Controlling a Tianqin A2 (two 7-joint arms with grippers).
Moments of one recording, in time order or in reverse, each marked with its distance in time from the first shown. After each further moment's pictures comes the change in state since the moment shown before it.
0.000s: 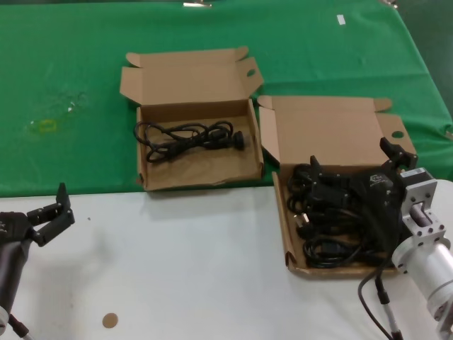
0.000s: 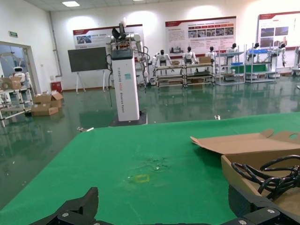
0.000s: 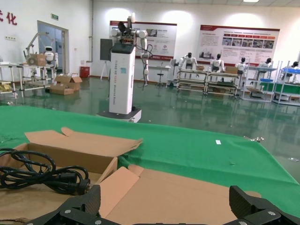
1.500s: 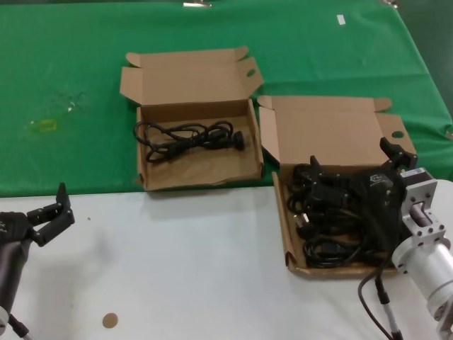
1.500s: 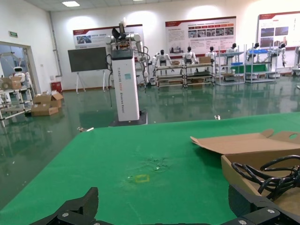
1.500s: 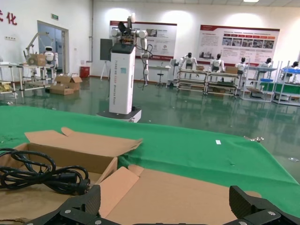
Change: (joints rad) left arm 0.000 0.000 0.000 0.000 0.000 0.000 0.000; right arm 0.000 0.000 0.000 0.000 0.000 0.000 0.000
